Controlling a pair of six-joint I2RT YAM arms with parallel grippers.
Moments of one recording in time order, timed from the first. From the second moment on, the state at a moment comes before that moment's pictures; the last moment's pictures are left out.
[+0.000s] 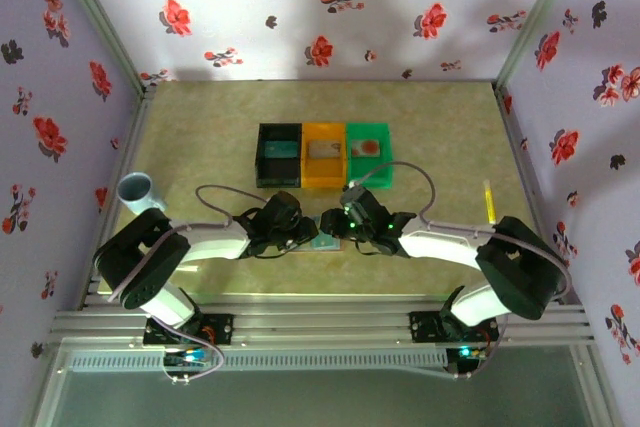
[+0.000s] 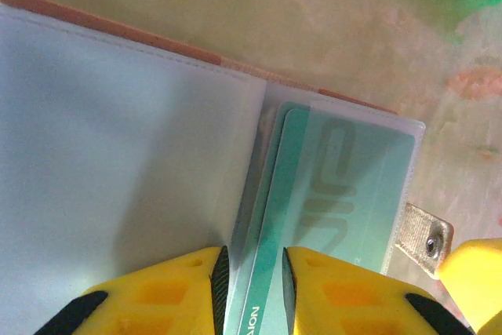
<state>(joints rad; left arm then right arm) -0.86 1.57 0.60 0.11 0.12 -1.17 0.88 1.45 0.65 0.03 -0.06 0.95</state>
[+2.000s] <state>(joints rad) -0.86 1.56 0.53 0.27 0.12 -1.20 0.88 1.55 0.57 0.18 0.00 0.98</state>
